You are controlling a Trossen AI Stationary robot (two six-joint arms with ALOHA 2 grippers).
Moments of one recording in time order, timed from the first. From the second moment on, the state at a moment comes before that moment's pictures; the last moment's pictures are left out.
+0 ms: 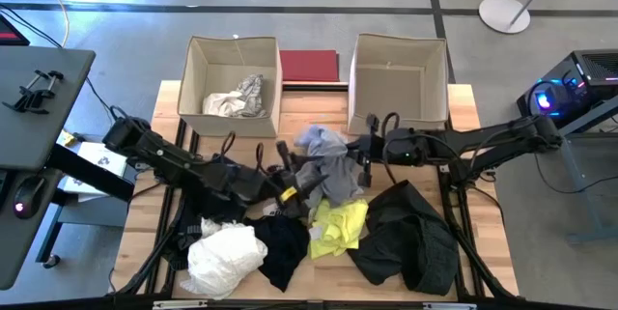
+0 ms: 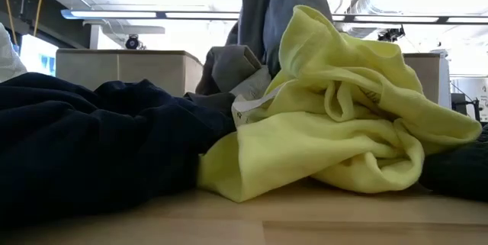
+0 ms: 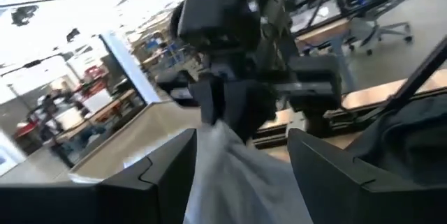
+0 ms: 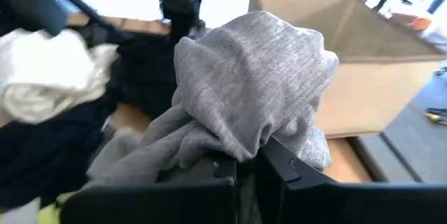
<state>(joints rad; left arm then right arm) -0.34 1.57 1.06 0.52 -0.73 0.48 0.13 1.20 0.95 -0.13 0.32 -0.08</state>
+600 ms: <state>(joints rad) -0.10 1.72 1.07 0.41 -0.24 0.04 0.25 1.19 0.91 0.06 0.40 -0.14</state>
